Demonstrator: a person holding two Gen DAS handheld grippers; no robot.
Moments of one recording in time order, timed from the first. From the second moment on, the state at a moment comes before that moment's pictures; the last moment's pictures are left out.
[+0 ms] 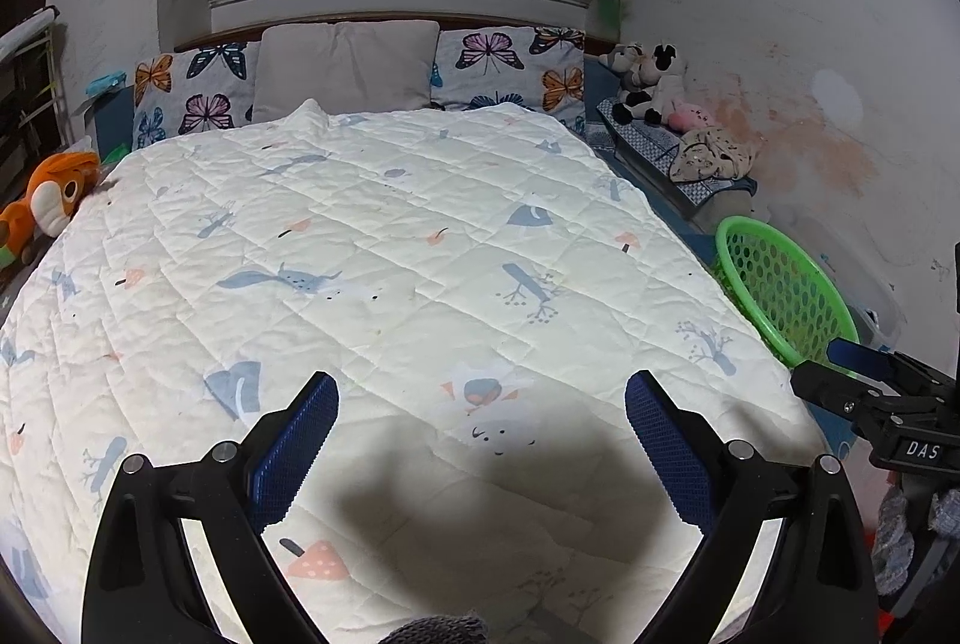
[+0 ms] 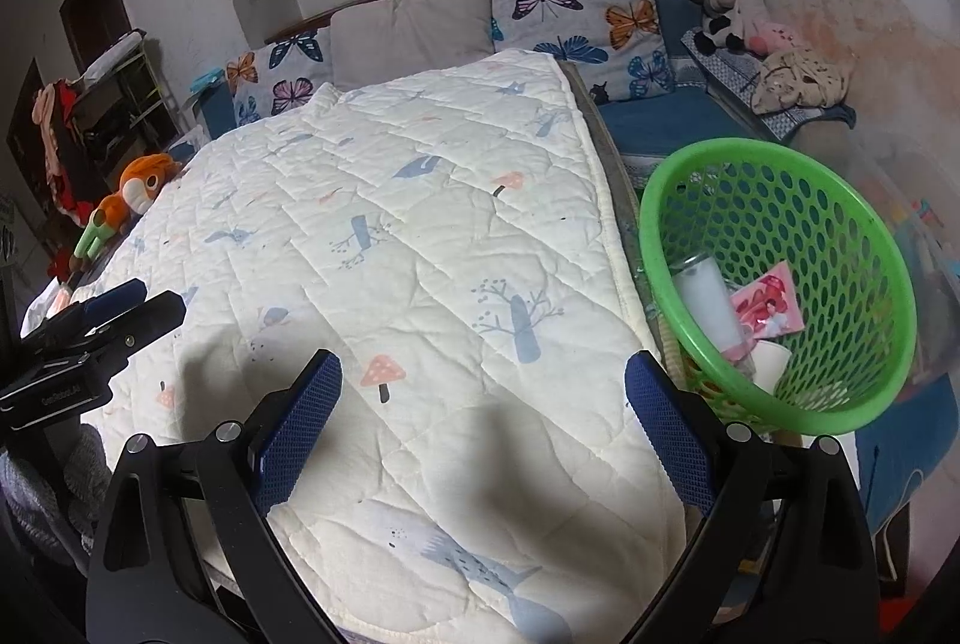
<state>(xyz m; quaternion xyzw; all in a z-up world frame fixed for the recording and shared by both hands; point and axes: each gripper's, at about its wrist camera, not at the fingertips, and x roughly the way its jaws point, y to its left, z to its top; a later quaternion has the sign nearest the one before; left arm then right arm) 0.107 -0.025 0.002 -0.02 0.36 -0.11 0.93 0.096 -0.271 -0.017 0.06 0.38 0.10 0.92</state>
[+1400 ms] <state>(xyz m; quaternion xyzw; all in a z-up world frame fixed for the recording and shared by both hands) 0.100 -0.015 -0.007 -0.02 0.36 -0.10 0.93 0.099 -0.267 -0.025 0.06 0.39 0.11 0.91</state>
